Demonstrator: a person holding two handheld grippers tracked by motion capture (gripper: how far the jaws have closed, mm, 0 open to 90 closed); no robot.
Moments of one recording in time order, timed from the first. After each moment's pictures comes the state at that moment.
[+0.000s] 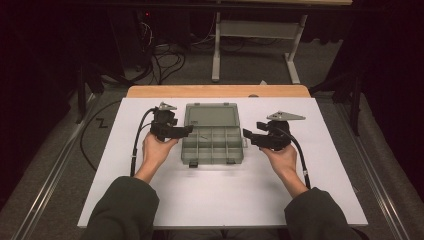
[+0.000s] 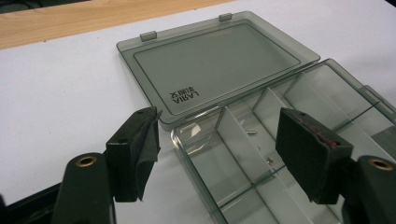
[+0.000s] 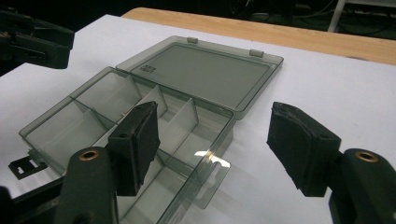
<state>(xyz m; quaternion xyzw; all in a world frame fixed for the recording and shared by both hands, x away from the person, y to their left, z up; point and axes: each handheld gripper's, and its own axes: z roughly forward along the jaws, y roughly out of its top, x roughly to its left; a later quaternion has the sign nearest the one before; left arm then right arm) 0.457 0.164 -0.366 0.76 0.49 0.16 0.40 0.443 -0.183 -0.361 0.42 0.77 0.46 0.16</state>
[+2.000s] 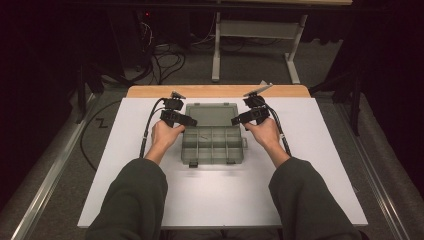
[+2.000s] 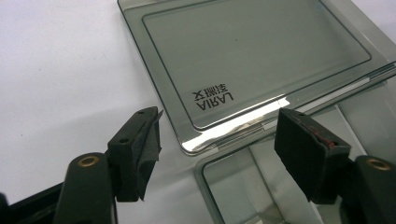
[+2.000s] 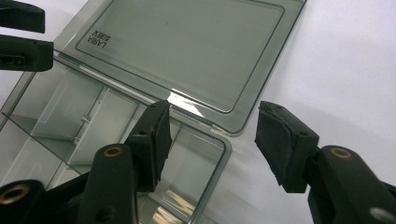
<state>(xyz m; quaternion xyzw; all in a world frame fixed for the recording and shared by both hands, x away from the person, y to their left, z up) 0.525 0.150 -0.381 0.77 0.56 0.08 0.31 0.543 -0.135 -0.361 0.51 0.81 0.29 0.03</state>
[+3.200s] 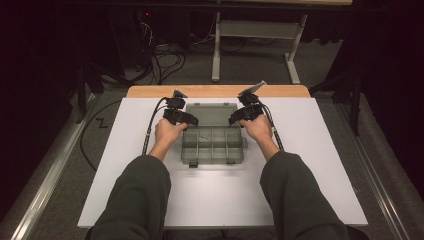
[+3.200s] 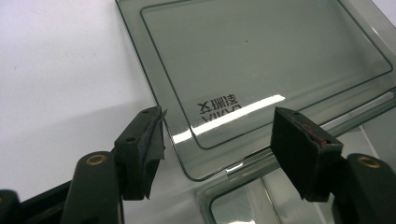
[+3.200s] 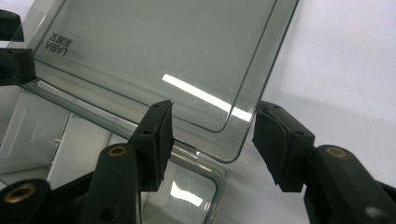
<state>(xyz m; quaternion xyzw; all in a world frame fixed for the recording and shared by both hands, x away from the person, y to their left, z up) 0.544 0.147 -0.393 0.76 0.58 0.05 0.31 0.572 -0.120 -0.378 0.55 0.80 0.24 0.01</state>
